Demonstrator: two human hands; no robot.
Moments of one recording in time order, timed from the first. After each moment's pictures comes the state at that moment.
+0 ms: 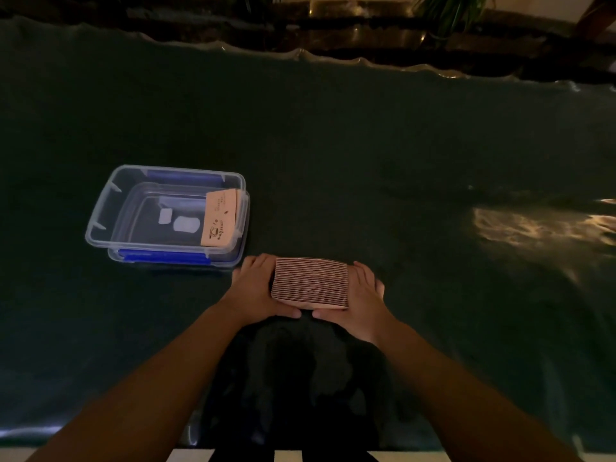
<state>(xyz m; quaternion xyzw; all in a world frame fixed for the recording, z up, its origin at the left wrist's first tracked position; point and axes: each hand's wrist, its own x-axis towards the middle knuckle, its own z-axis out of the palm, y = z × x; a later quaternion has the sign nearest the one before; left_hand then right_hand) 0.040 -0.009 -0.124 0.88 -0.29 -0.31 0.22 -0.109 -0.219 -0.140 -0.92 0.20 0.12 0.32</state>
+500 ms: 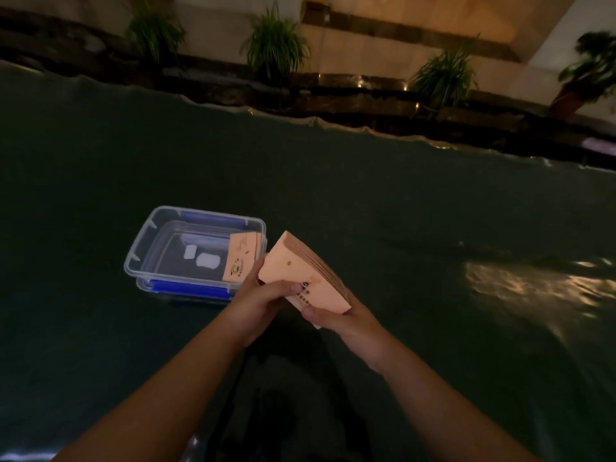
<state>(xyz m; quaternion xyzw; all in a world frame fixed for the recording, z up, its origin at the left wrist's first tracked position) 0.040 0.005 -0.017 0.55 -0.06 -0.41 0.73 -0.076 -0.178 -0.022 -0.65 0.23 0.12 0.72</state>
